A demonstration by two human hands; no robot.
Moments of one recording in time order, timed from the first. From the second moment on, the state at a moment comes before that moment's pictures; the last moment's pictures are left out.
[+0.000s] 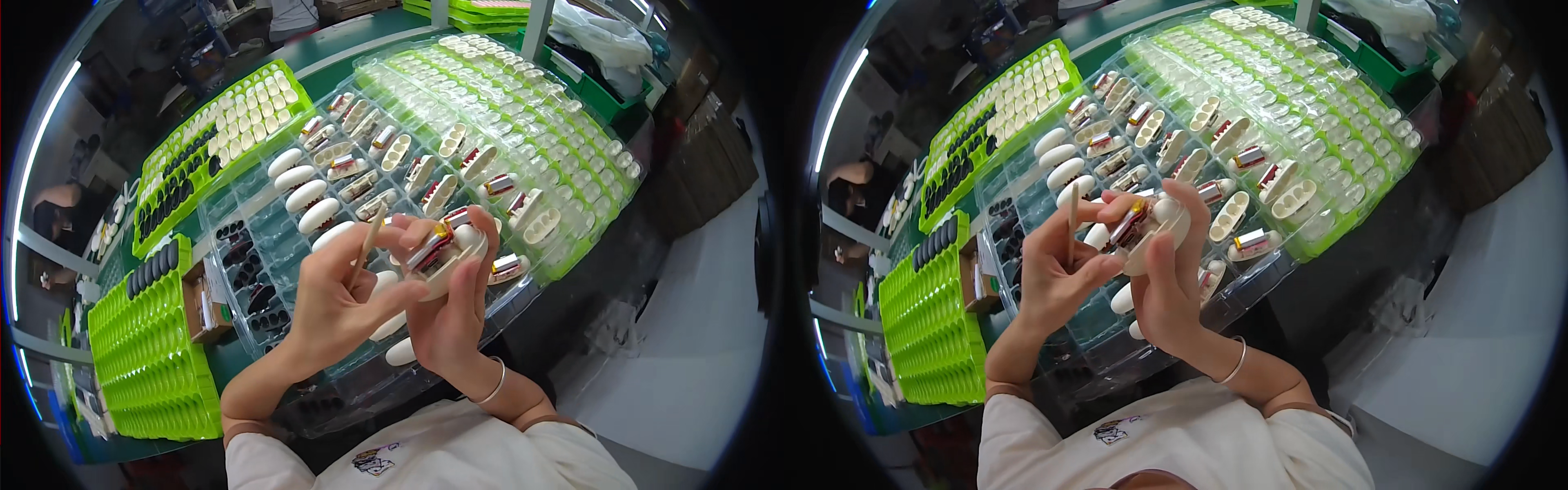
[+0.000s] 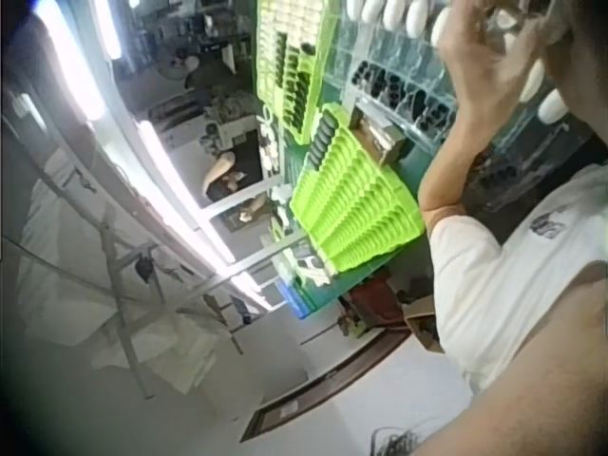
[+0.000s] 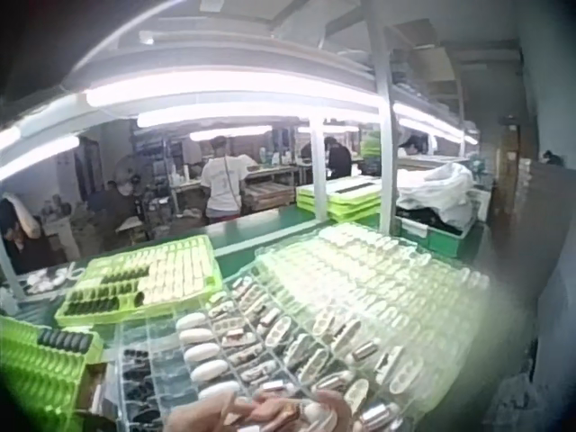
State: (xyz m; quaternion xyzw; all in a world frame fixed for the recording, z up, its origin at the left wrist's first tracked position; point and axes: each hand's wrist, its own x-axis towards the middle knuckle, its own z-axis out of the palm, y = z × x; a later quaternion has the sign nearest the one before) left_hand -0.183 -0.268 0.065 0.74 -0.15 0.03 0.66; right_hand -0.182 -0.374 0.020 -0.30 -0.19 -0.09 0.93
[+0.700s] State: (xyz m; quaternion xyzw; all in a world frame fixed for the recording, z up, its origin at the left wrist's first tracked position) left_hand -0.183 -0.258 0.063 0.80 -0.26 0.24 0.48; right_hand -0.184 -0.403 0.019 -0.41 -0.19 -0.10 0.89
